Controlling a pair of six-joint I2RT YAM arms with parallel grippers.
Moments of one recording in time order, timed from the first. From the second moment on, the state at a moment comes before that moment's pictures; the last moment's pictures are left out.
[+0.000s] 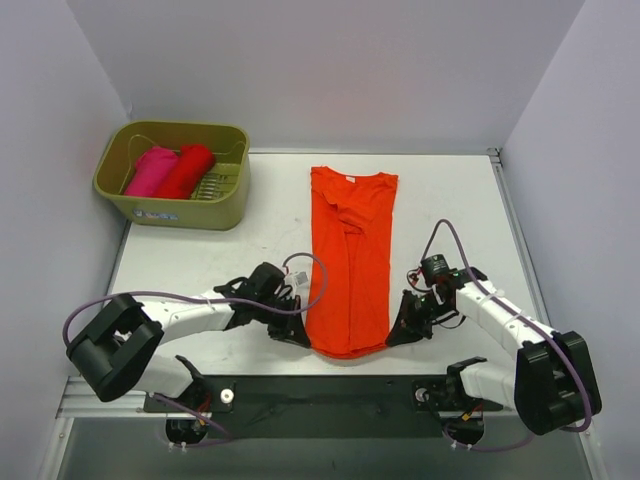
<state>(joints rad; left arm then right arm) -0.78 1.38 0.53 -0.11 0.56 -0.75 0.31 1.17 0.54 -0.82 -0.54 0.61</state>
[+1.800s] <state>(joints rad) -1.05 1.10 0.40 0.12 0.21 0.46 0.33 0.72 0.68 -0.66 -0.15 -0.25</state>
